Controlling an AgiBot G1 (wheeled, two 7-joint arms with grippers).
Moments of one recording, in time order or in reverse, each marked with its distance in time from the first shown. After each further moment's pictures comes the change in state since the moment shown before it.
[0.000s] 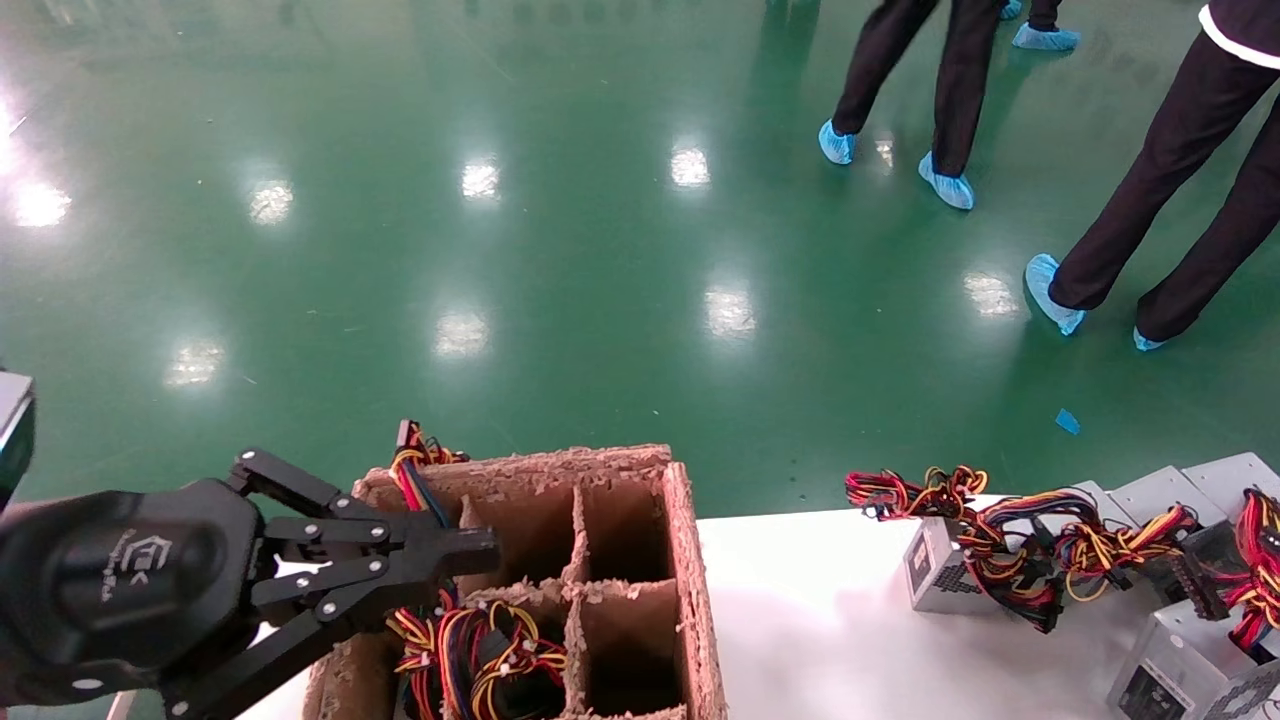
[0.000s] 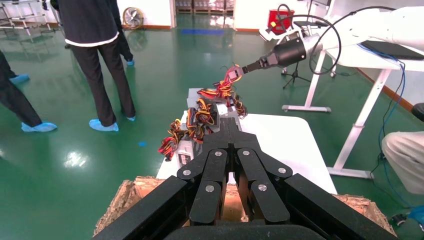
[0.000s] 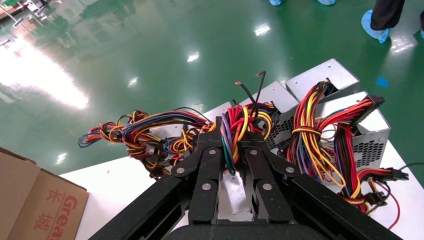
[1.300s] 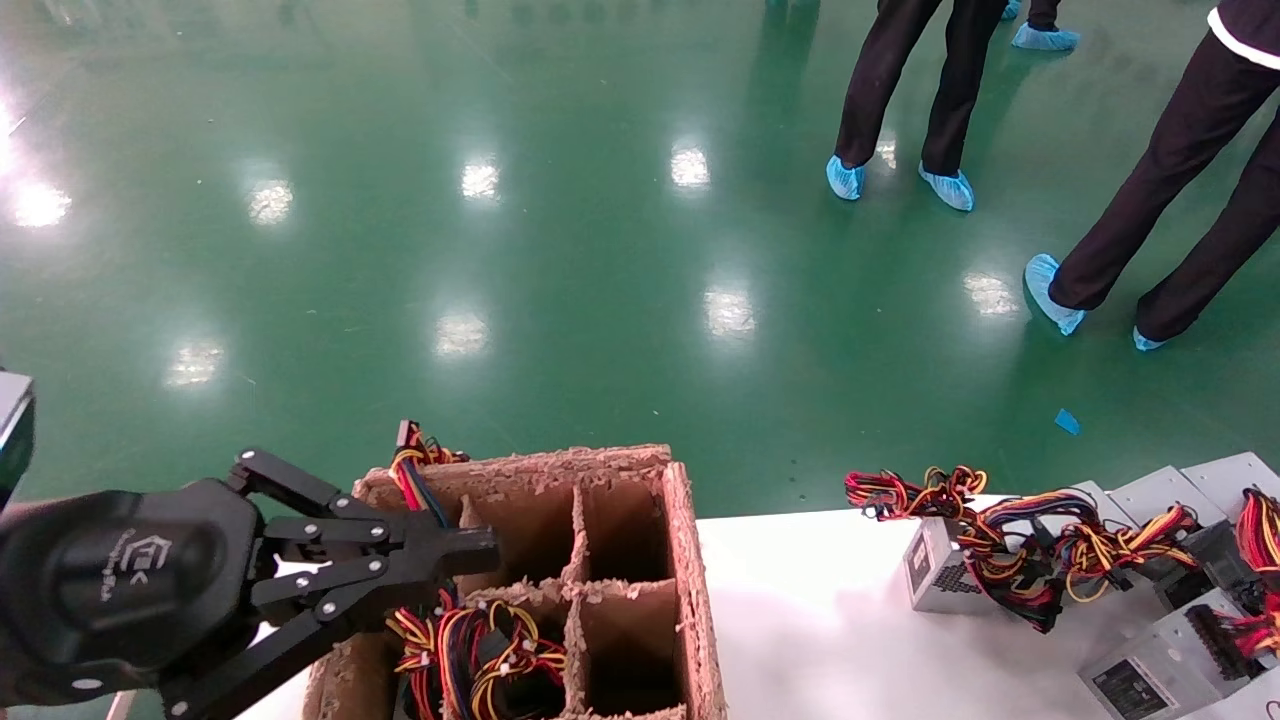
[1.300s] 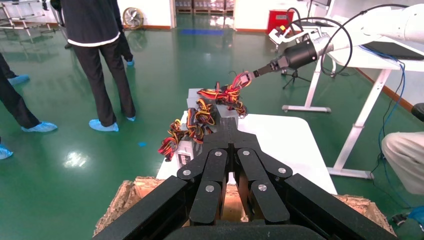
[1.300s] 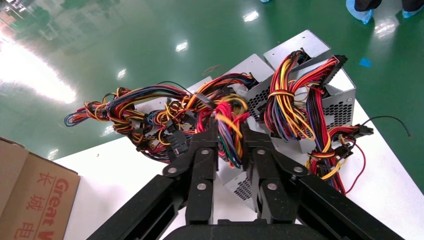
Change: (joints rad) left arm 0.000 0.000 0.000 0.000 0.000 0.000 0.000; right arm -0.120 -0.019 0.077 0.002 -0.005 -0.019 0.005
